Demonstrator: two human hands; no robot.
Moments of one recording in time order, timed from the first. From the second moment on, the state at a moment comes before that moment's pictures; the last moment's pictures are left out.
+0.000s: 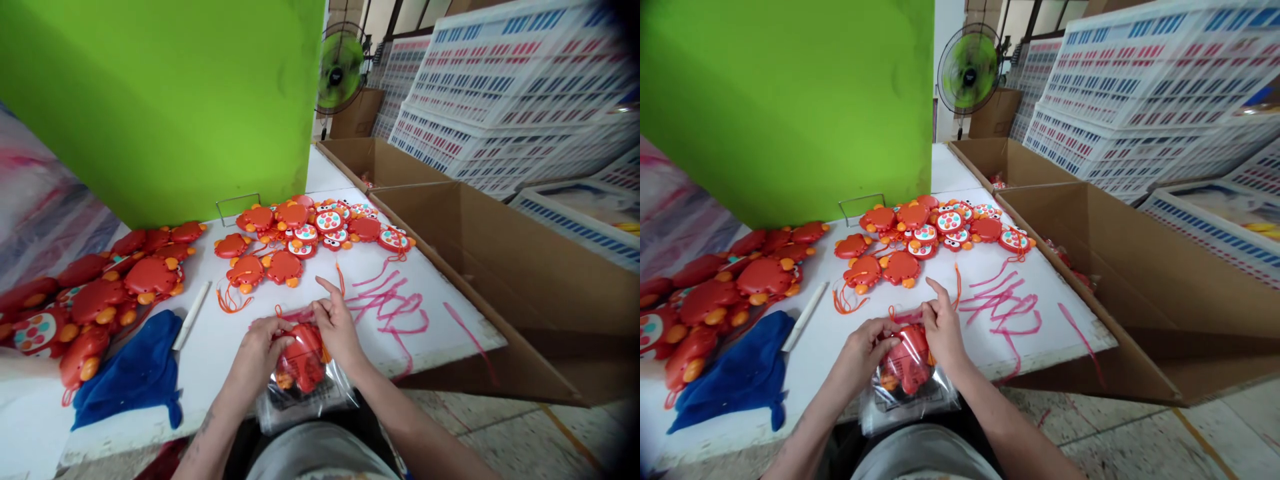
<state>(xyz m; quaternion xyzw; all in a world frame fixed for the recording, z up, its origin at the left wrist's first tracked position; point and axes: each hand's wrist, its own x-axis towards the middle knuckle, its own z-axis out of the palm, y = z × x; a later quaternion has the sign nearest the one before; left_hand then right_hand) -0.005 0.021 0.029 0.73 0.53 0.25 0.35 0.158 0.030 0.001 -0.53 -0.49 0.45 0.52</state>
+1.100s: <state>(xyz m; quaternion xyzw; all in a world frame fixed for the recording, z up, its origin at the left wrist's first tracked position) 0.001 0.022 0.020 0.46 0.52 0.43 0.58 0.158 0.035 0.042 -0.45 -0.81 0.05 0.36</state>
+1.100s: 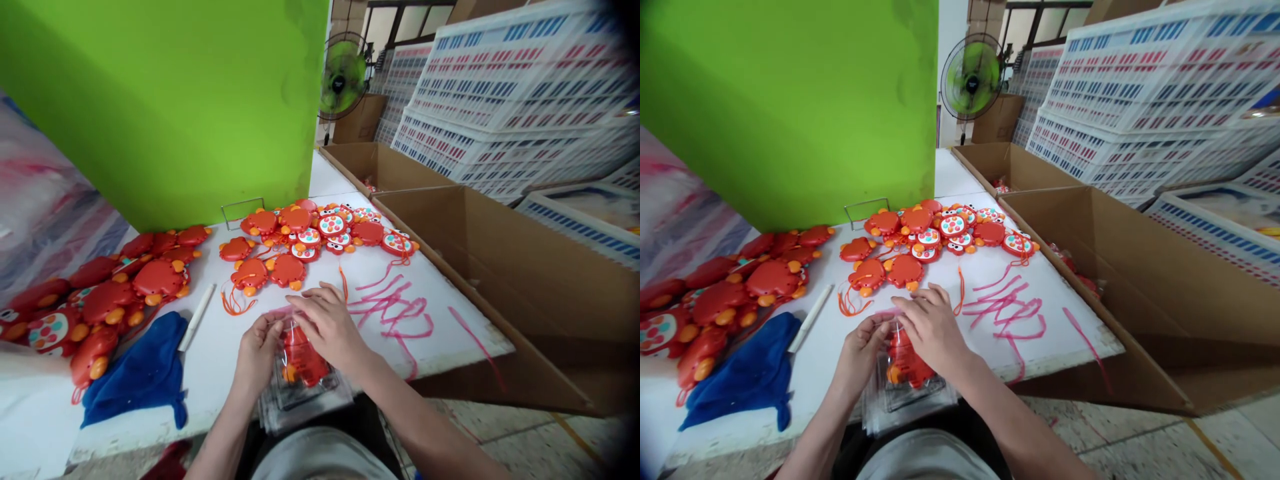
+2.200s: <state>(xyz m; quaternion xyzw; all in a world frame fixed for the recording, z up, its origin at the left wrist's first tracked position) -0.010 0.037 0.003 0.46 0.51 0.39 0.62 0.319 0.098 0.000 -0.74 -0.64 -0.09 0.17</state>
